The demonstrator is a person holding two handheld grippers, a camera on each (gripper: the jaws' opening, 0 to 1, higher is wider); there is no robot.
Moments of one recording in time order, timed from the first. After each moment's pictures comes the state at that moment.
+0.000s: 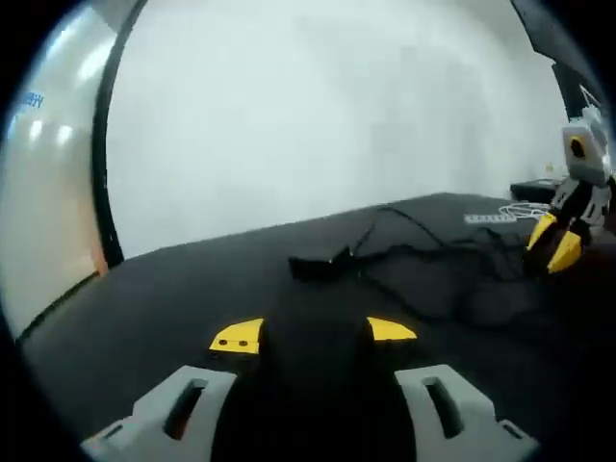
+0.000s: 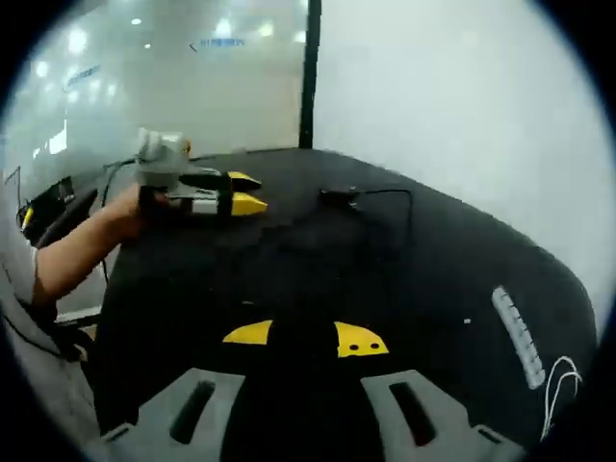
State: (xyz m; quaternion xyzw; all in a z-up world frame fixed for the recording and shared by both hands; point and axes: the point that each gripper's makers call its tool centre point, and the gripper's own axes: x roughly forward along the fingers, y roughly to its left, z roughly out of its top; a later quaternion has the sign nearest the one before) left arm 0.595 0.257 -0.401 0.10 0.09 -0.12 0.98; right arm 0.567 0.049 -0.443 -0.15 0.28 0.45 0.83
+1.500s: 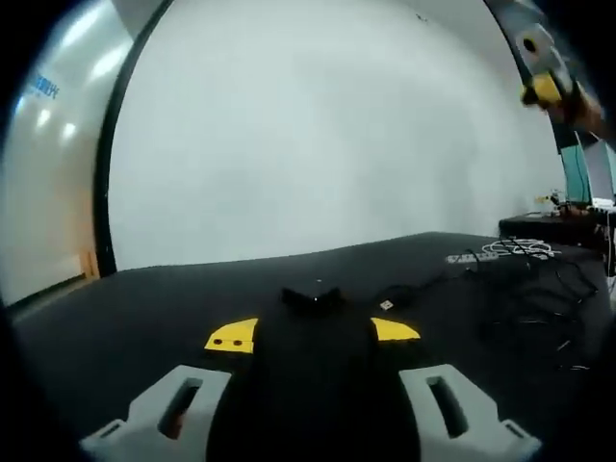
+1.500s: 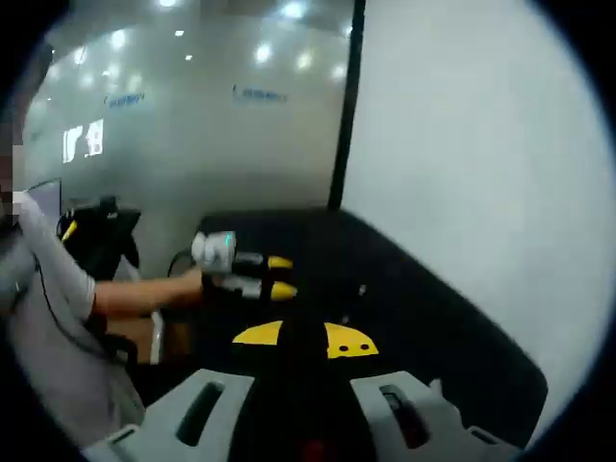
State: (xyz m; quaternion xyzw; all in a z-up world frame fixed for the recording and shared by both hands) left arm 0.594 0.244 -0.384 0.05 0.03 -0.15 0.99; right arm 0.499 0.040 -0.329 -0.23 0.22 0.57 0.76
